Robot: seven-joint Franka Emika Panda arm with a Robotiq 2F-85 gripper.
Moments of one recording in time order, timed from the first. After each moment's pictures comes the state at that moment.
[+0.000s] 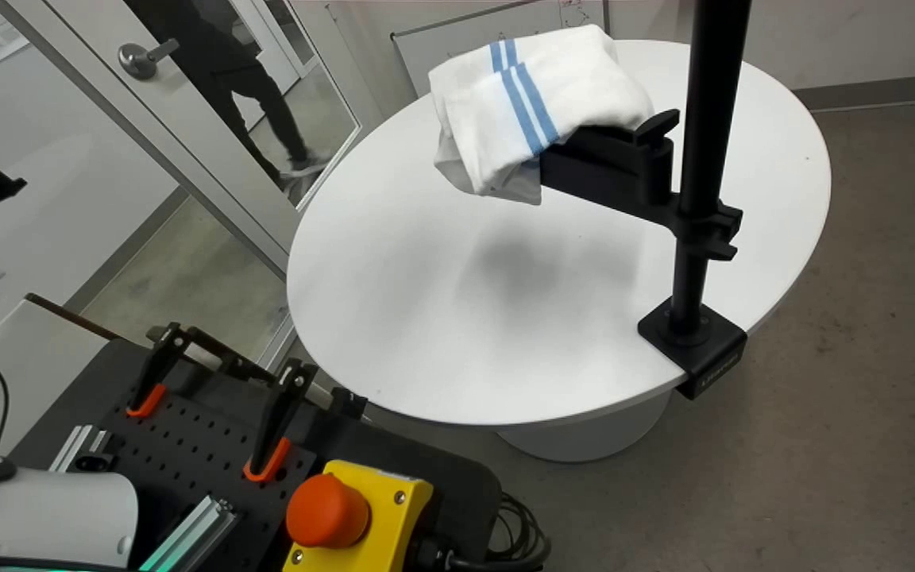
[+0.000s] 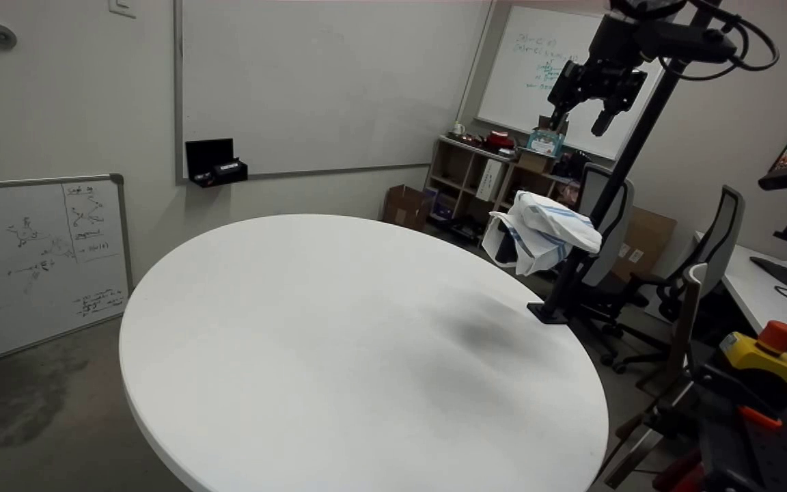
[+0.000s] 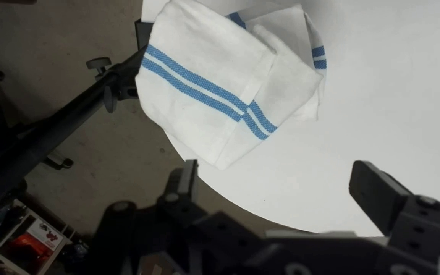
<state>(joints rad) -0.28 -0.09 -0.04 -2.34 -0.41 2.44 0.54</state>
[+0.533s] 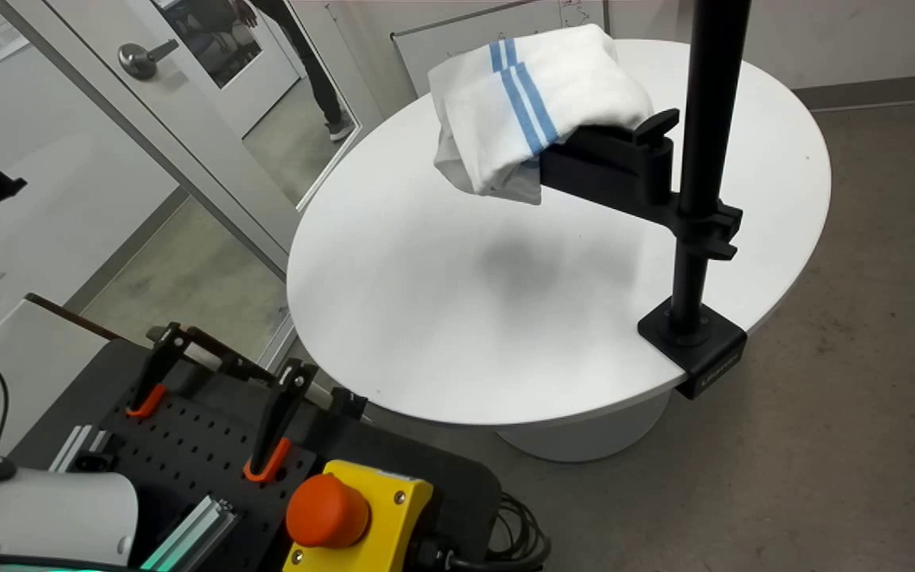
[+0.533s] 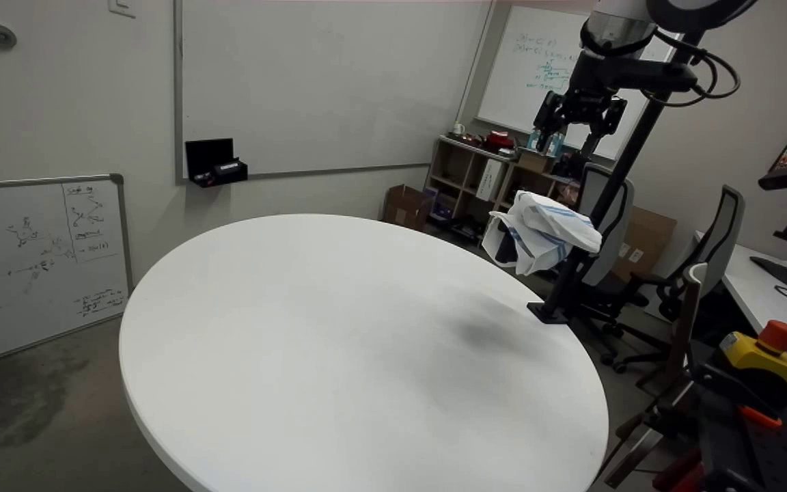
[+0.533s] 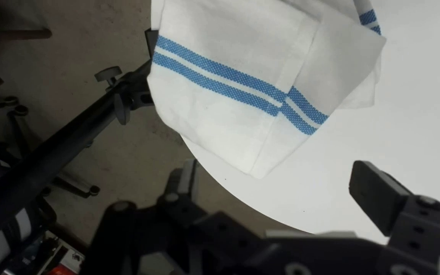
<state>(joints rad) -0.26 0.08 -0.13 -2.23 -0.41 2.45 0.61</state>
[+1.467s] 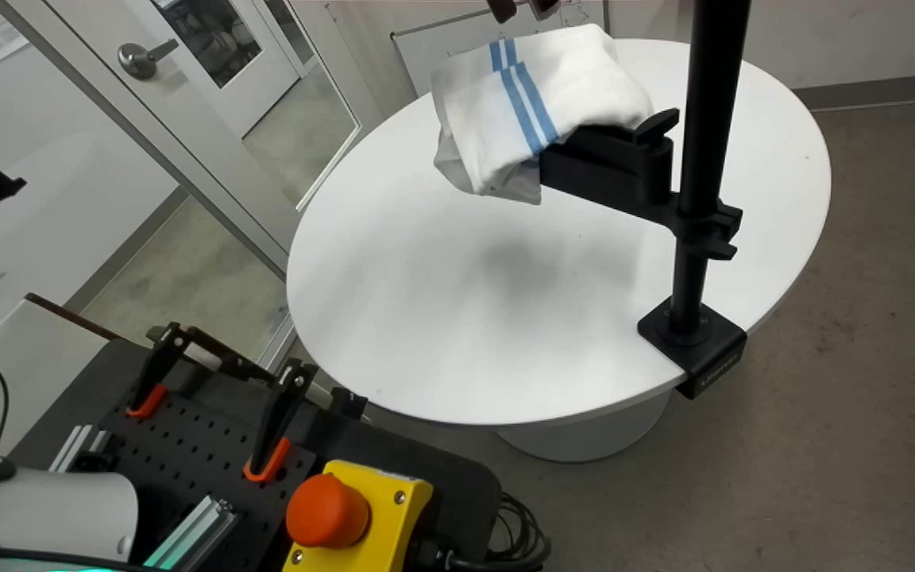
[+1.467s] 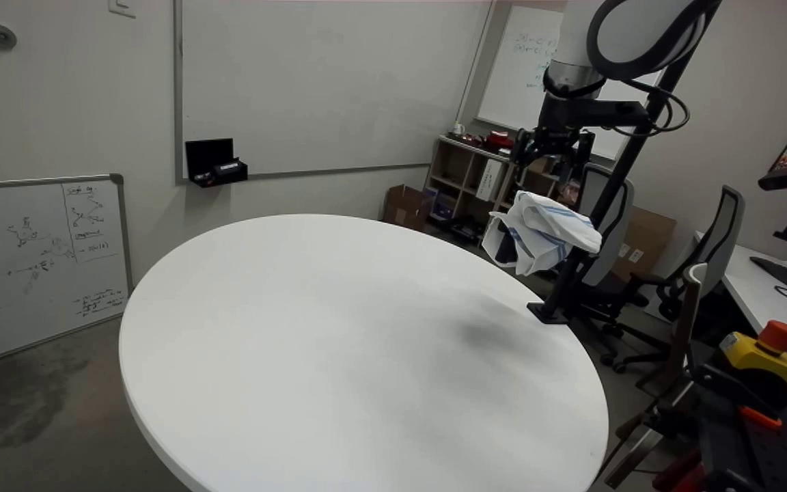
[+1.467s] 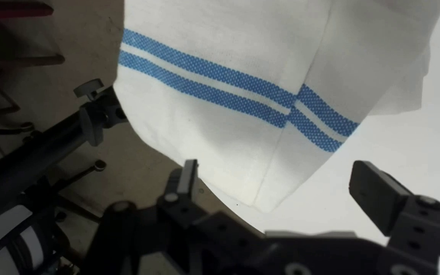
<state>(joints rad) -0.17 0.30 -0.24 -2.10 -0.36 2.46 0.64</state>
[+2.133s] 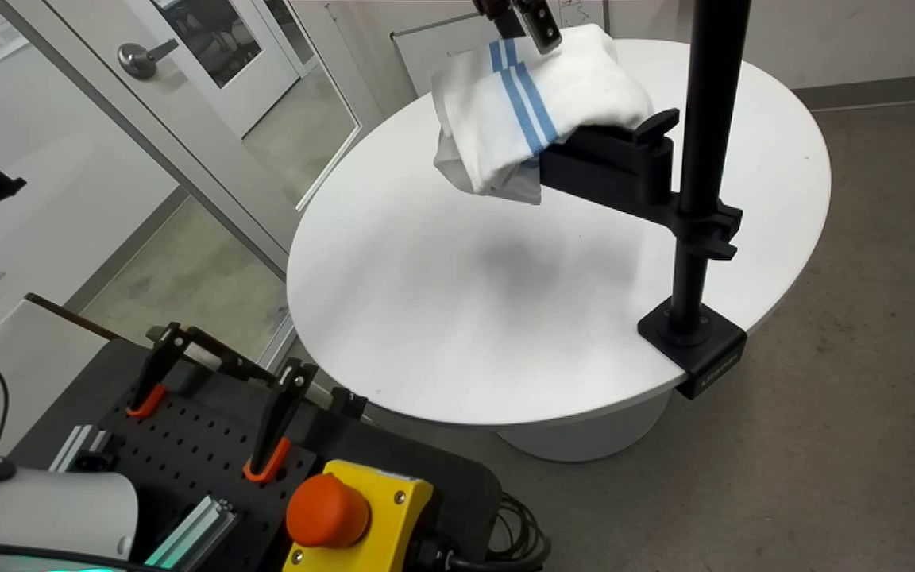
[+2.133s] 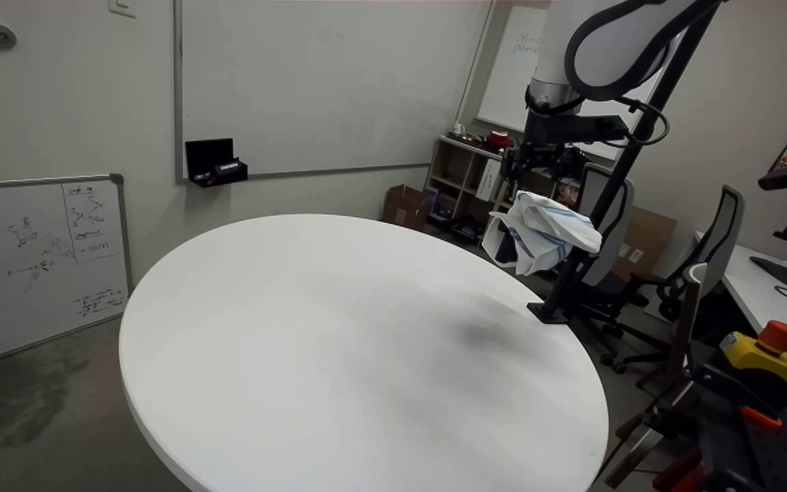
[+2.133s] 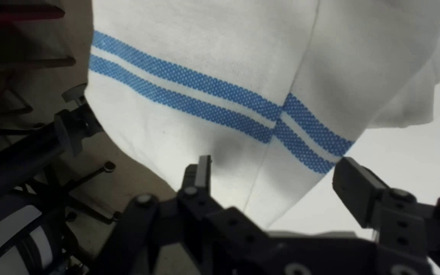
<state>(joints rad) -0.10 0.38 -0.29 -2.05 -0.37 2.46 0.69</state>
